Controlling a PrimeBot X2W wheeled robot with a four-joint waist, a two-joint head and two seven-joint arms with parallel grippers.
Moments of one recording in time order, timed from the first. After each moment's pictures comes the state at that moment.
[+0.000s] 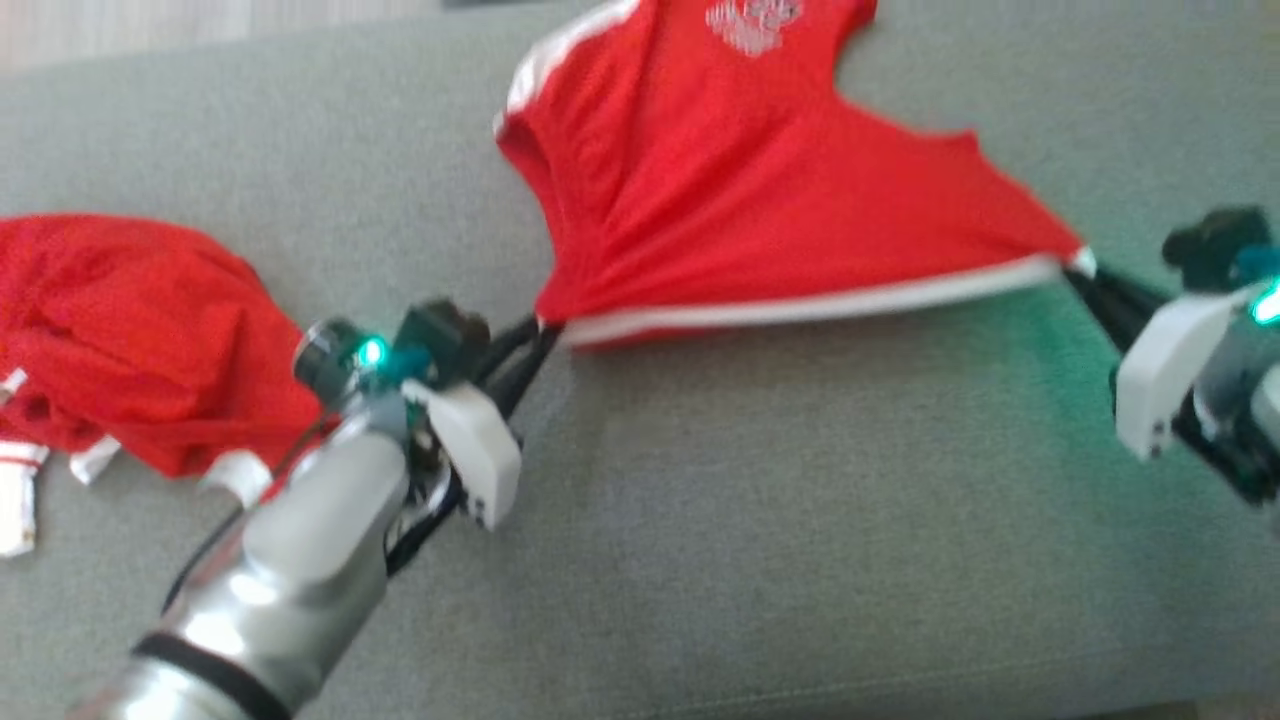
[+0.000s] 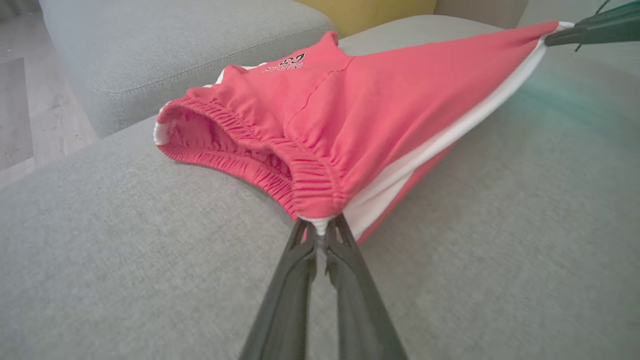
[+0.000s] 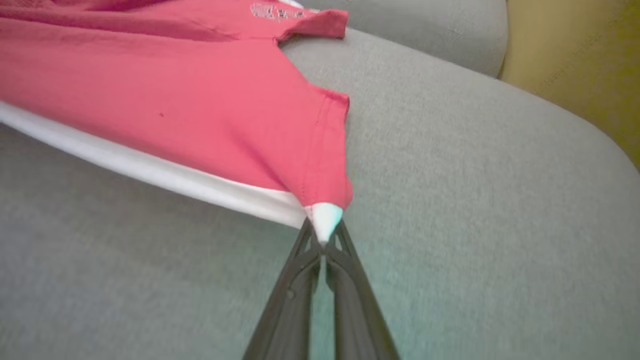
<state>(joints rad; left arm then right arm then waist) -0.71 0.25 -0.93 0.73 -0.50 -0.13 -0.25 -0.73 -0.67 0.89 0.67 0.71 0.13 0.03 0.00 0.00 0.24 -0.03</state>
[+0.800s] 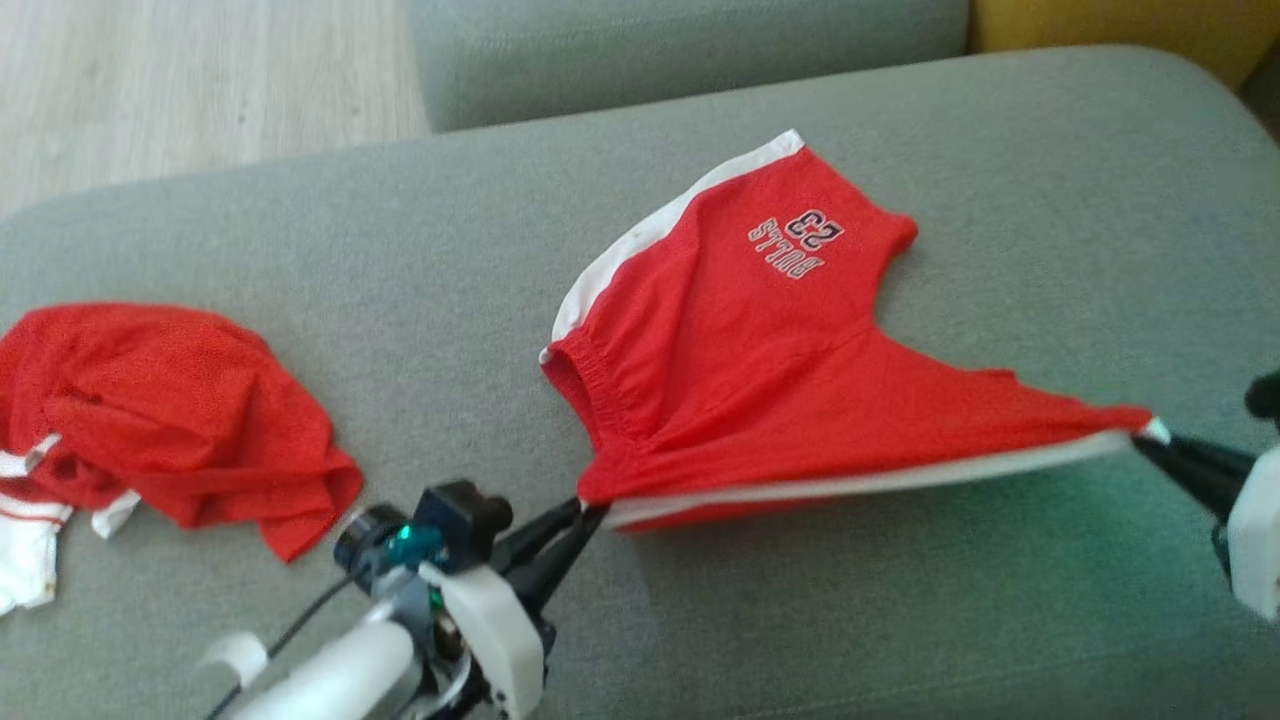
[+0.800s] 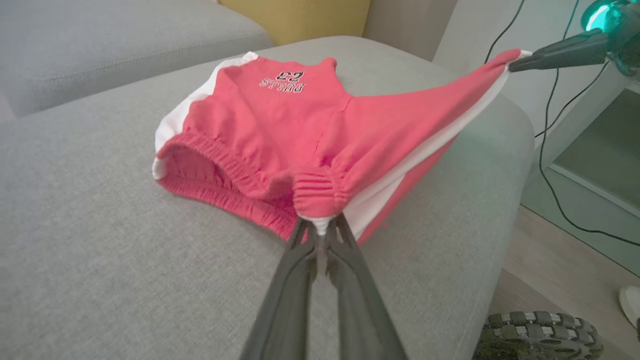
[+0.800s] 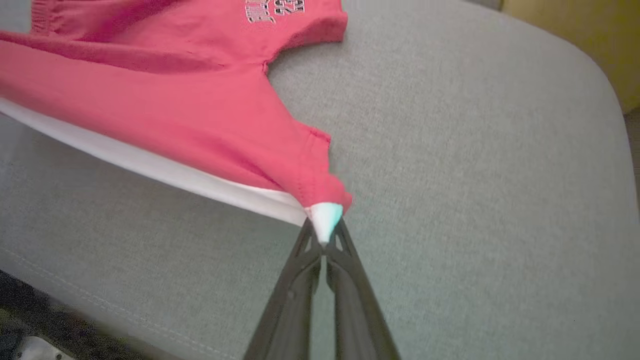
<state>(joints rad) -0.33 0.40 -0.96 0.24 -0.61 -0.03 -0.14 -0.36 -1.02 0.83 0.22 0.91 0.13 0.22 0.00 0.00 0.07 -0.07</state>
